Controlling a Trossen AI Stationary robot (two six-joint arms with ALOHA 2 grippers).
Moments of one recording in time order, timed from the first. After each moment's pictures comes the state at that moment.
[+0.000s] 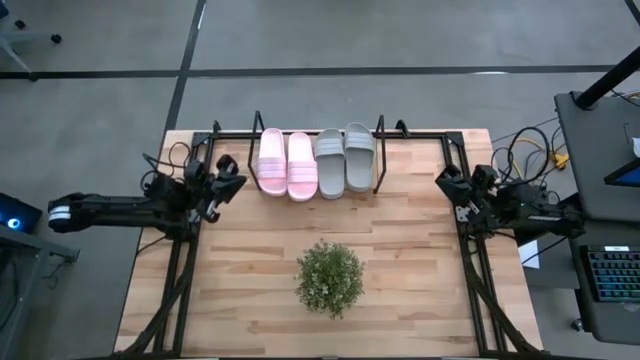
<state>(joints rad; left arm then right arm) 0.18 0.60 0.17 1.05 0.11 -0.44 -0.02 0.00 0.14 0.38 0.11 0.55</state>
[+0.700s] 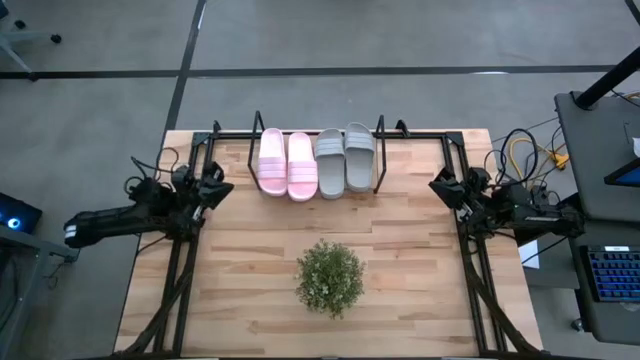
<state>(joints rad) 0.18 0.19 0.13 0.51 0.12 -0.44 -0.02 0.00 0.10 0.38 0.11 0.58</state>
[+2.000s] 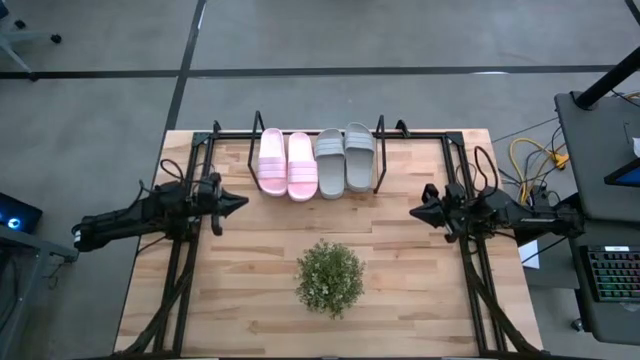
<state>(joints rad) 0.18 0.03 0.15 -0.27 0.00 -0.25 -0.02 0.00 0.02 0.15 -0.10 0.52</state>
